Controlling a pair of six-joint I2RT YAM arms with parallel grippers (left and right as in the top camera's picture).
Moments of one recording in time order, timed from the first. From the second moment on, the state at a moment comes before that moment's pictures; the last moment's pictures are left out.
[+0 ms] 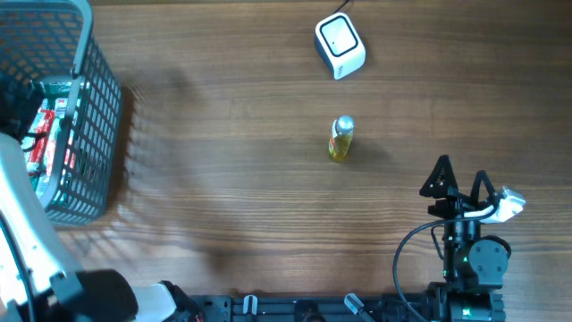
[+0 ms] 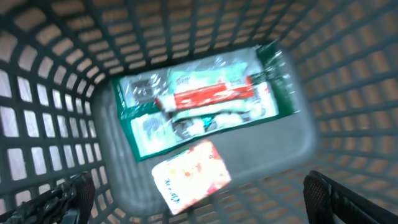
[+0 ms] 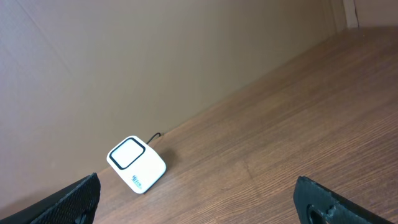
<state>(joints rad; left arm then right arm) 0.55 1.56 1.67 -1.13 -0.30 -0.63 -0.06 0.03 0.01 0.01 0.10 0.50</state>
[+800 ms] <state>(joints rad) 0.58 1.81 1.55 -1.11 -0.19 -0.59 -0.06 0.03 0.01 0.01 0.10 0.50</state>
